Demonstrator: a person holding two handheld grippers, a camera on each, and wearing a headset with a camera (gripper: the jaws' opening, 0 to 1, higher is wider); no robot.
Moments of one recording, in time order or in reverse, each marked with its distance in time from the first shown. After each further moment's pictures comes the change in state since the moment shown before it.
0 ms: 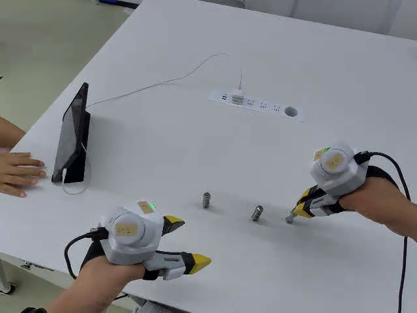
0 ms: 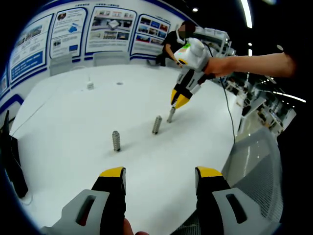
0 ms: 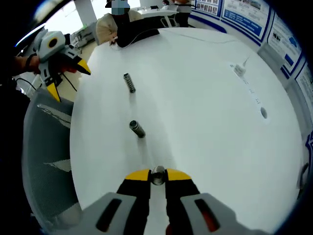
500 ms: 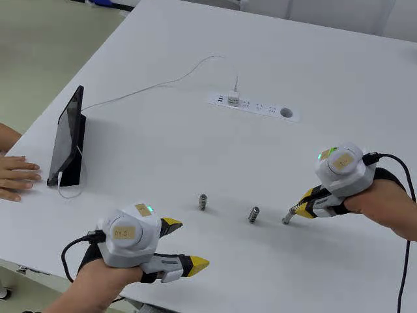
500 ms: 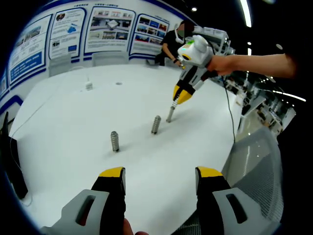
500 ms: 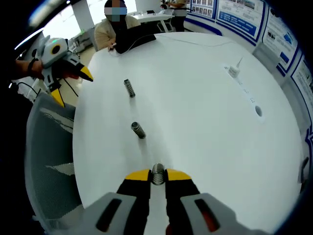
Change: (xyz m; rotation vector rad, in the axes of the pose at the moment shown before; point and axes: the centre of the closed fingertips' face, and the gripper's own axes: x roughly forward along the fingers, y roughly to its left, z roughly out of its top) left arm 0.003 -0.002 -0.001 0.006 0.004 -0.005; right arm -0.016 -0.001 0.001 0.029 -0.044 -0.012
